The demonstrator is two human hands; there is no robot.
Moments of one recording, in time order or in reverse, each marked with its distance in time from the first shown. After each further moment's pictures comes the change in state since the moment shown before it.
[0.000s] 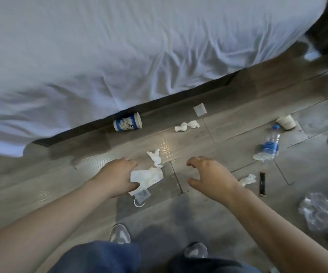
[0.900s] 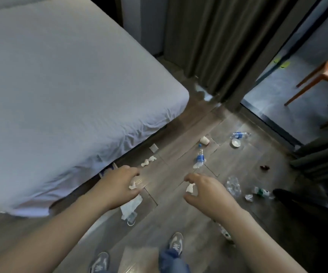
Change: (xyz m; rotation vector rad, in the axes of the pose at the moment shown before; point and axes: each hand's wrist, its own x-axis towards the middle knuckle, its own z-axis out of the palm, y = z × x) left_hand -0.296 0.132 -0.311 0.023 0.160 0.396; right_hand -0.346 -0.166 -0.263 0.127 0.285 0.300
